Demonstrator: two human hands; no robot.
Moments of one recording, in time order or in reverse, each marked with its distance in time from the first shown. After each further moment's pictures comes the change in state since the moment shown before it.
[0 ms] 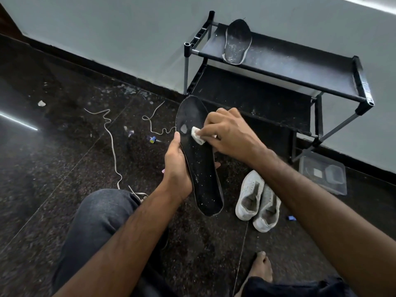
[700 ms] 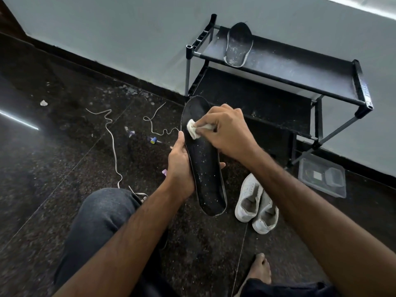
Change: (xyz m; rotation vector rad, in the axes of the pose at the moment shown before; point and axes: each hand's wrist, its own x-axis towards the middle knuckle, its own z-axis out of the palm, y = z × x) left_hand -0.001 -0.001 0.002 -0.019 -0.059 -0.016; right_hand 0.012 -0.021 -0.006 0.226 0.124 0.298
